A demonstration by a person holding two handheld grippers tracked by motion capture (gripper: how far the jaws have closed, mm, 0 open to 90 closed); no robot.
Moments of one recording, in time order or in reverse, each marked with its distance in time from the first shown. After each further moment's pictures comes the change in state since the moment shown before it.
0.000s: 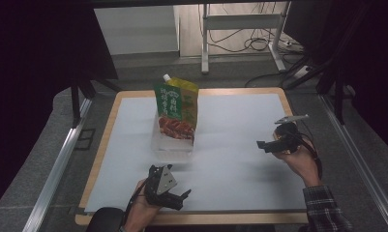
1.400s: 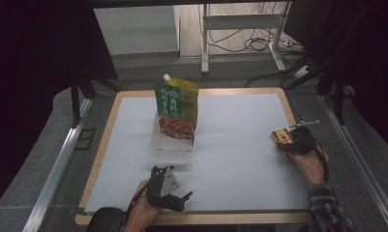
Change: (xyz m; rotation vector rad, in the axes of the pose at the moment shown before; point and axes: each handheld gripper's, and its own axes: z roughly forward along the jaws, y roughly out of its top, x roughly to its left) left arm -0.006 0.001 0.003 0.015 -0.001 0.042; right arm -0.060 -0.043 0.025 0.118 -0.205 0.142
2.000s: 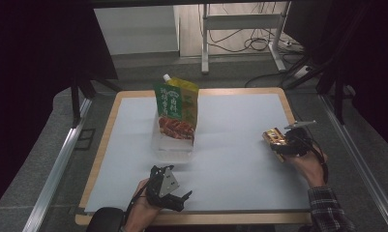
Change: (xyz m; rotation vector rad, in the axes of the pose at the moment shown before) left arm 0.001 0.000 -0.002 -0.008 0.006 0.000; right arm 0.026 0.006 -0.021 -0.055 0.113 -0.119
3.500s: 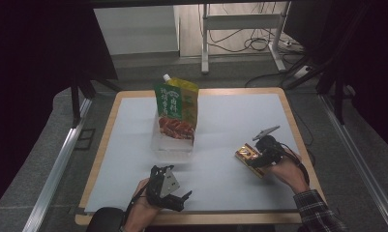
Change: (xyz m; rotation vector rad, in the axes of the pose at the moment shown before) left arm -0.001 0.000 0.001 0.011 0.010 0.025; right arm 0.082 0.018 0.017 0.171 0.175 -0.213
